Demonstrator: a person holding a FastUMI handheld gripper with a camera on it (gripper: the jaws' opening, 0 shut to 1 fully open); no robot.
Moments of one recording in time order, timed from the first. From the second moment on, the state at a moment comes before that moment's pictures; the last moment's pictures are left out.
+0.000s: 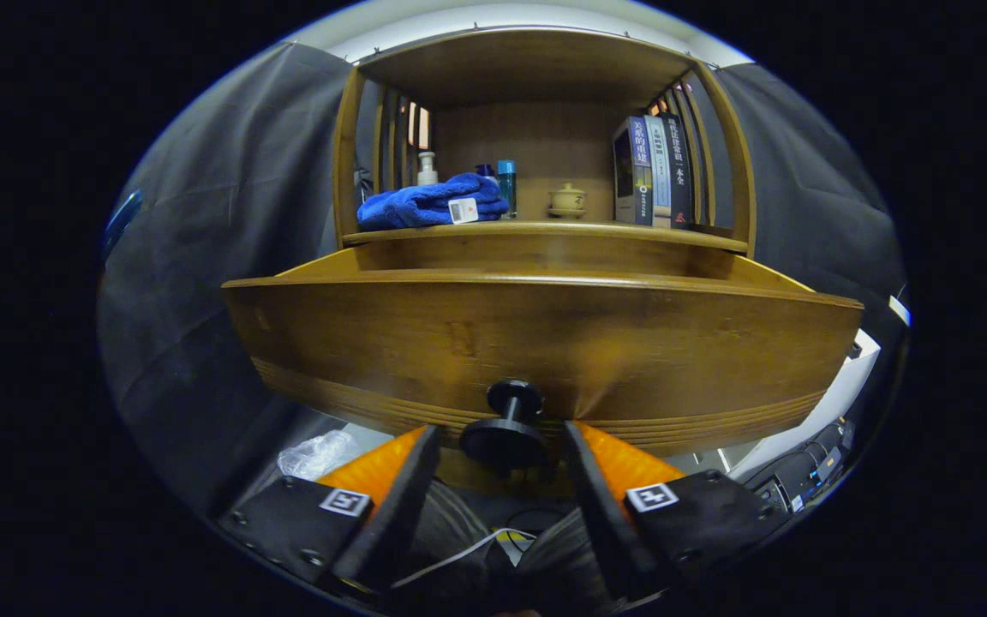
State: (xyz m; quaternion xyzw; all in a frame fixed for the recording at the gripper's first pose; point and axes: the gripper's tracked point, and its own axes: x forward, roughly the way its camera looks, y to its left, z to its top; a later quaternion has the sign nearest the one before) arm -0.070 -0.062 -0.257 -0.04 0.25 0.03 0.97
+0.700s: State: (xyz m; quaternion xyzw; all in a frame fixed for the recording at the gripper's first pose) arm 0.025 -0.063 -0.065 0.00 0.12 0.03 0.99
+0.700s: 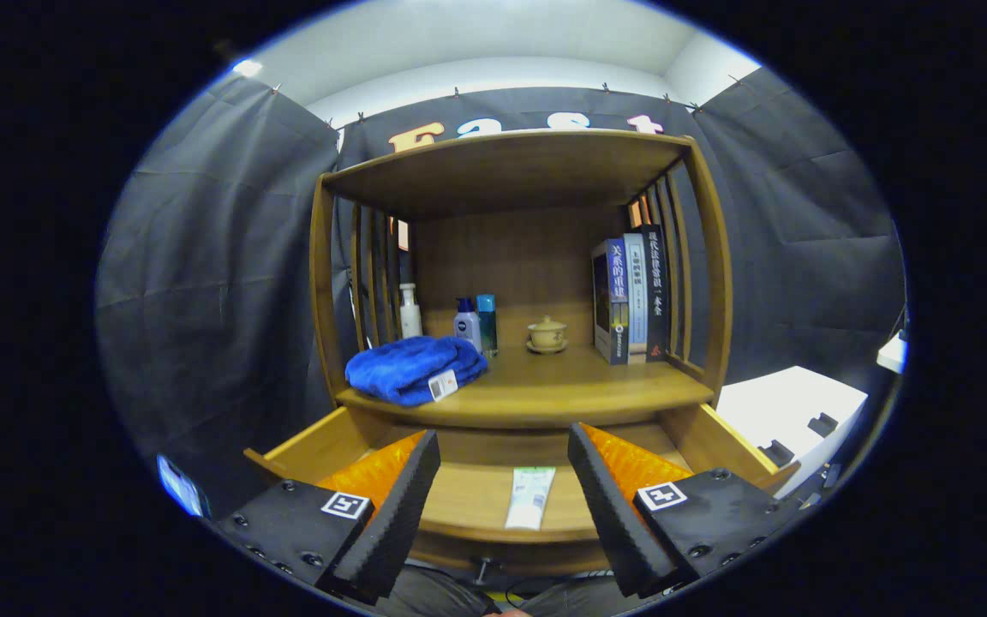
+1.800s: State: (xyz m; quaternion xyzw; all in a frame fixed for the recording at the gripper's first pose) arm 0.082 -0.102 -0.257 -0.04 0.58 0.00 0.81
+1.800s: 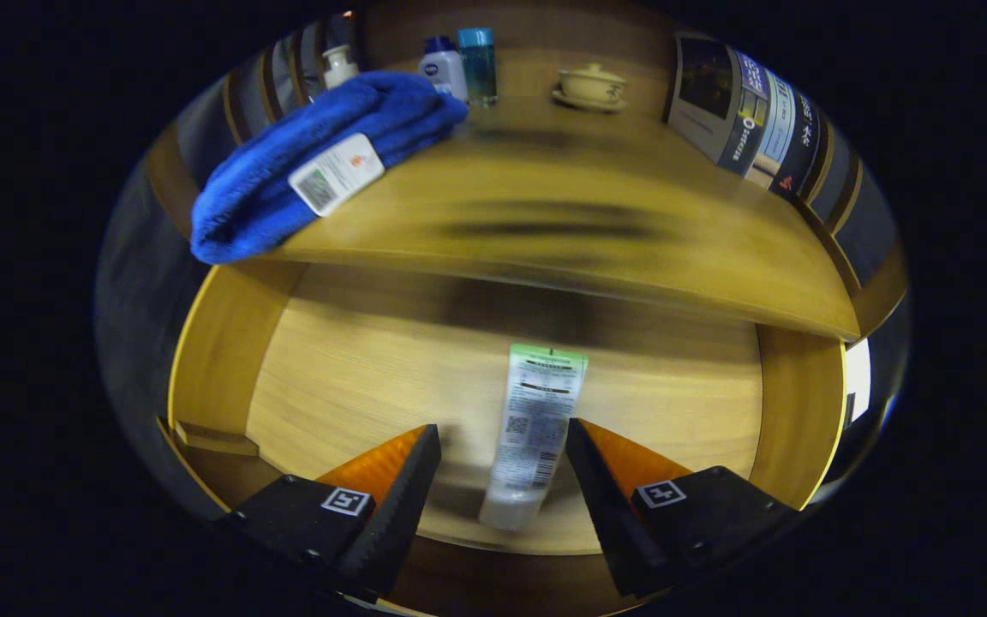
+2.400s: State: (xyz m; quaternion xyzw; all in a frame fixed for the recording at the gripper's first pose) arm 0.113 -0.095 -0.202 -0.05 0.63 0.00 0.77
